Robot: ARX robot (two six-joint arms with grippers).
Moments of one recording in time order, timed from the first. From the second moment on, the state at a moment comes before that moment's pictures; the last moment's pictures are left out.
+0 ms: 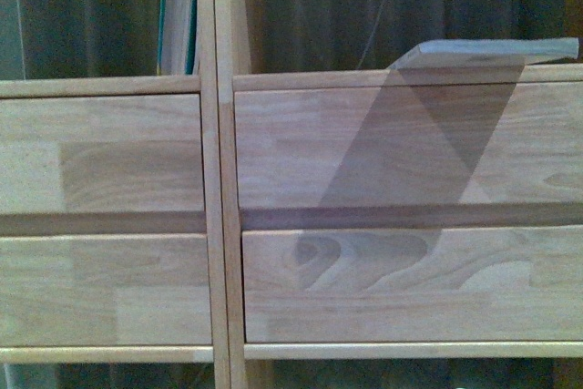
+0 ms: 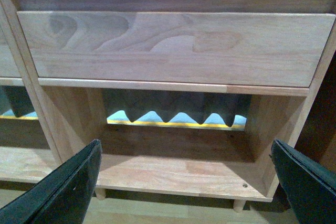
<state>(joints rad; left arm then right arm) 0.00 0.00 0.01 -0.01 0.00 -0.01 0.00 0.00 0.02 0.00 0.00 0.00</state>
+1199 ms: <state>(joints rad) 0.00 0.00 0.01 -0.01 0.00 0.00 0.10 1.41 0.67 0.60 -0.12 0.90</state>
